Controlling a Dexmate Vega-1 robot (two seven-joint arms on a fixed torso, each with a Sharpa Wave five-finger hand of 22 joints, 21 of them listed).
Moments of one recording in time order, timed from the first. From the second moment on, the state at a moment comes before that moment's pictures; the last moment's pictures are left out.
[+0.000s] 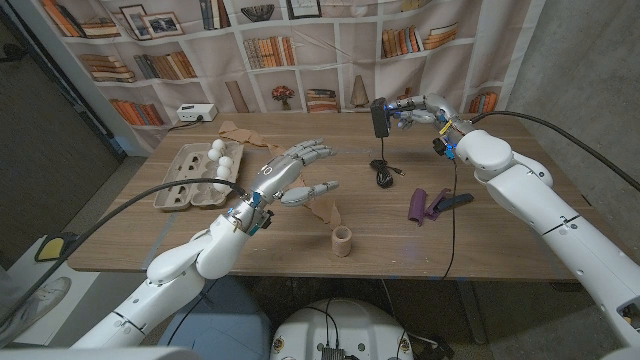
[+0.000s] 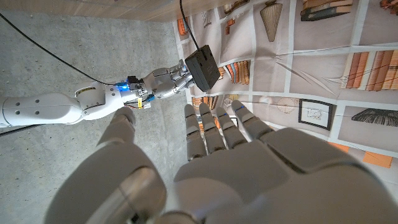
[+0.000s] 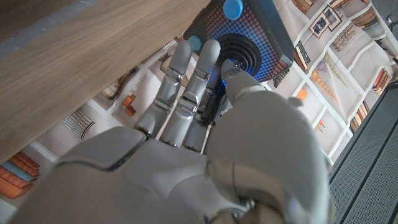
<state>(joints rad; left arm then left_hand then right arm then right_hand) 1.29 0.66 0.22 -1.96 0.78 -0.44 0.40 0.44 -0.03 0.50 -0.16 0.18 0.43 -0.08 0.20 0.19 0.34 -0.09 0.24 0.21 0.25 -0.08 0.21 0.17 0.21 0.00 0.20 0.18 -0.87 -0.69 -0.27 -1.88 0.19 -0.22 -0.04 1.19 0.13 0.49 -0.20 0.20 0.91 -0.07 0.20 0.22 0.86 -0.11 0.38 0.51 1.06 -0.18 0.41 0.75 0.66 -0.06 1.17 0.18</state>
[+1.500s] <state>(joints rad) 1.24 0.68 0.27 -1.95 0.94 -0.48 0.38 0.45 -0.08 0.46 -0.15 0.20 0.31 -0.13 0.17 0.20 0.45 -0.11 0.25 0.22 0.43 -0.13 0.20 0.17 0.27 -0.01 0.20 0.17 -0.84 -0.67 -0.27 -1.81 0.19 -0.21 -0.02 1.19 0.13 0.49 -0.20 0.20 0.91 -0.07 0.20 0.22 0.86 -0.10 0.37 0.51 1.06 -0.18 0.39 0.75 0.66 -0.06 1.18 0.17</state>
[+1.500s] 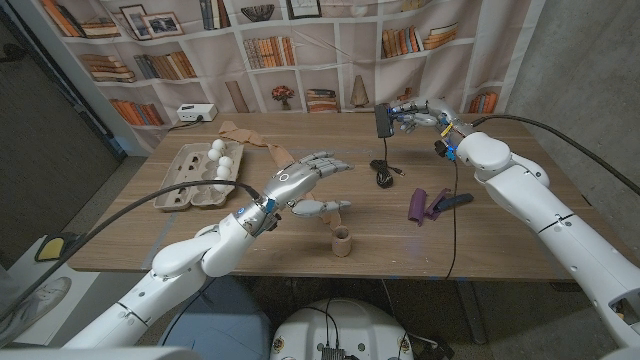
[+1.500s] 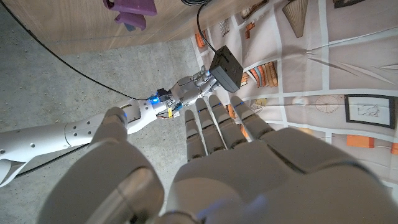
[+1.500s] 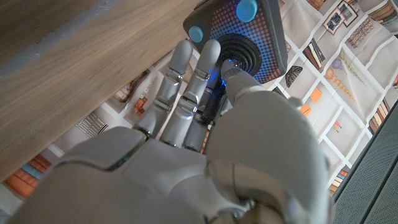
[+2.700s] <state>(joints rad) 1.25 0.69 0.31 -1.98 1.07 -0.49 0.36 0.53 -0.08 0.47 -0.16 0.20 0.31 -0.14 0.20 0.20 0.41 -0.13 0.23 0.24 0.44 -0.15 0.18 0.17 0.24 0.00 0.19 0.17 -0.85 -0.67 -0.27 -1.81 0.19 -0.22 -0.02 1.19 0.13 0.49 -0.20 0.20 0.91 -0.07 0.20 0.22 0.87 -0.10 0.36 0.51 1.06 -0.18 0.39 0.75 0.66 -0.06 1.19 0.17</state>
